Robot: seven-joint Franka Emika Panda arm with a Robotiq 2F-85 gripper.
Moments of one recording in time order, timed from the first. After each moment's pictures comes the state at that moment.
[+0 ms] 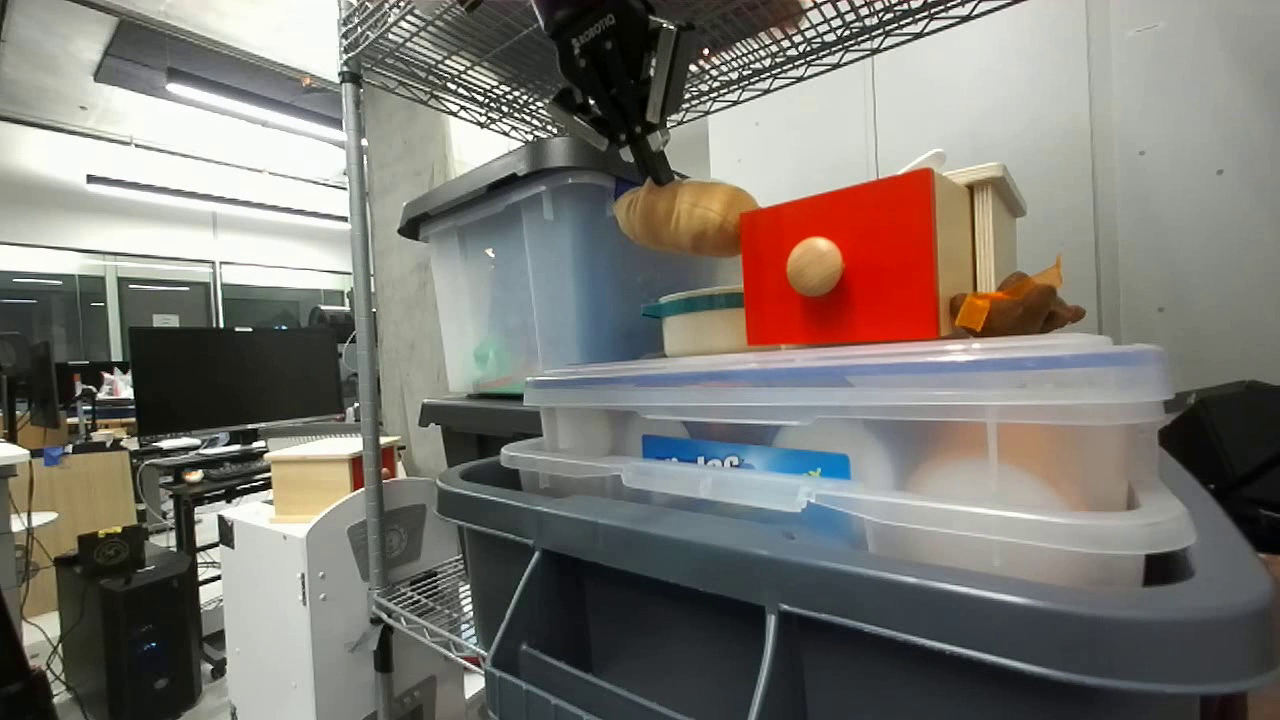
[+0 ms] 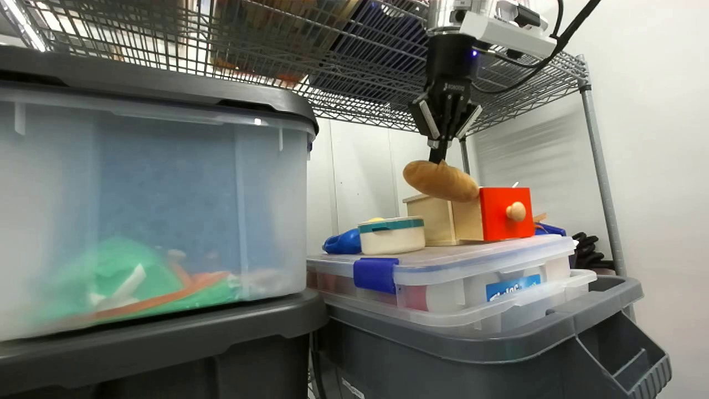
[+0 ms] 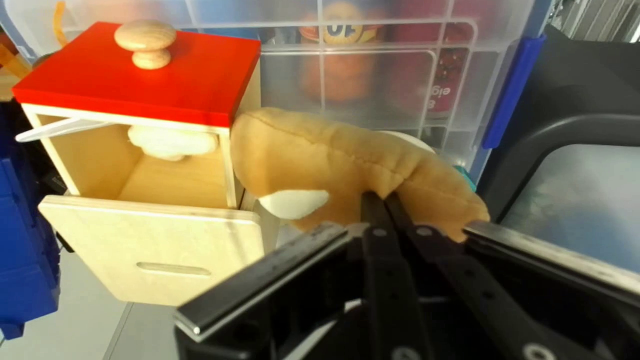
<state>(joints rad) 0.01 -0.21 0.03 -2.14 -0.13 2.41 0.06</state>
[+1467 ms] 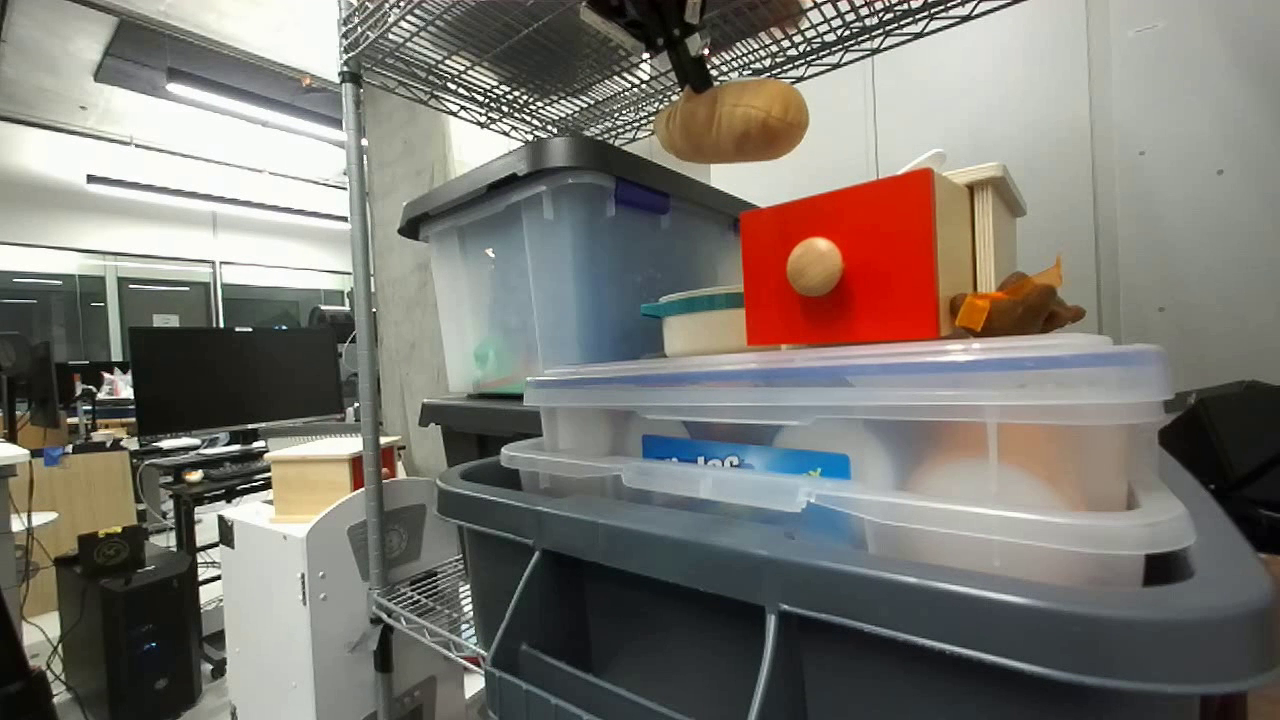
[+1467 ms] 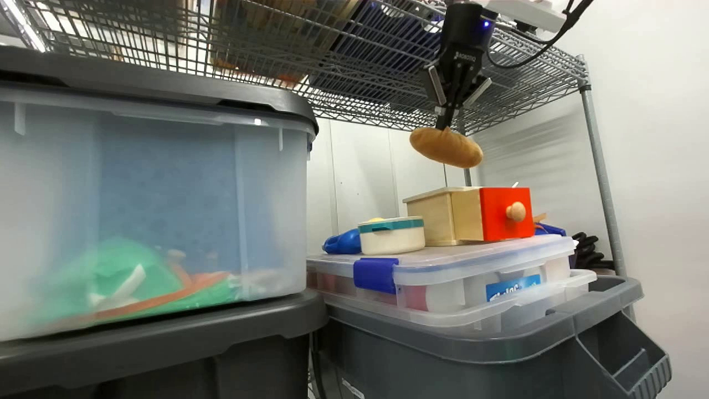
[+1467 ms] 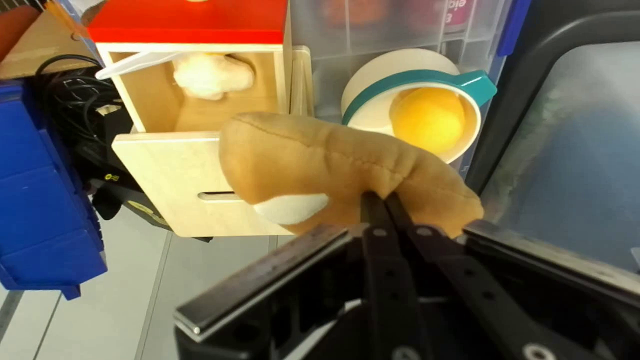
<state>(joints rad) -0.01 -0.25 -0.03 -2.07 -0.04 2.41 0.03</state>
